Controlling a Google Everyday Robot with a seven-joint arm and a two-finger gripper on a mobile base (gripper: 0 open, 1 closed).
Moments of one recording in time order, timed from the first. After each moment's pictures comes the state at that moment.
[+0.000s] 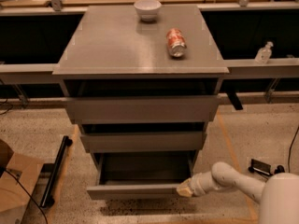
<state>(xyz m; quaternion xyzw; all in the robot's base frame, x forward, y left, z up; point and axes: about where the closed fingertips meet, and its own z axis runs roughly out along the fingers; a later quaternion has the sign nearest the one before) 0.536 -0.159 0.234 -0.42 0.83 0.28 0.21</state>
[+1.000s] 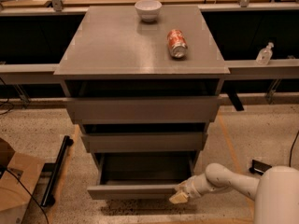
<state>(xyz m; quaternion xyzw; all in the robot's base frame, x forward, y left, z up) 0.508 -0.137 0.233 -0.44 0.83 0.29 0.18</state>
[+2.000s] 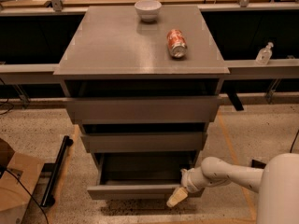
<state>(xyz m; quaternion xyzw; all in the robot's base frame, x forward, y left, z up) 0.521 -0.126 0.284 -0.47 0.83 0.23 0.19</state>
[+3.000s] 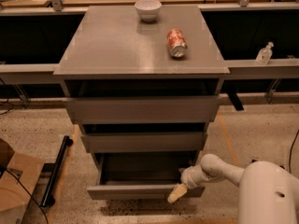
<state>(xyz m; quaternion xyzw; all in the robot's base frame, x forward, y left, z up) 0.559 -0.131 0.224 -0.47 0.81 0.27 0.19</state>
